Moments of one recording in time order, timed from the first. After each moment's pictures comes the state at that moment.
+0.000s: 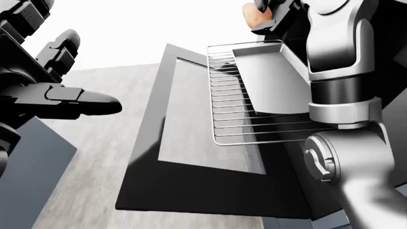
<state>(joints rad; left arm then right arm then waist) -0.55 1.01 0.51 -0.67 -1.50 1.02 0.66 -1.39 -0.32 -0.04 0.45 -0.82 0.37 0.59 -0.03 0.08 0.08</state>
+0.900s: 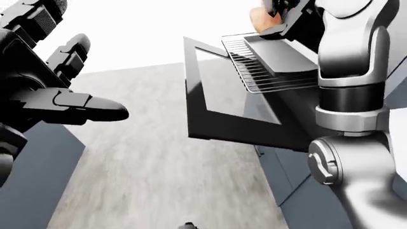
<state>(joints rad) -0.53 1.03 0.49 -0.69 -1.56 0.99 0.68 -1.33 -0.35 -0.06 0.32 -0.83 0.42 0.70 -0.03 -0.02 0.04</state>
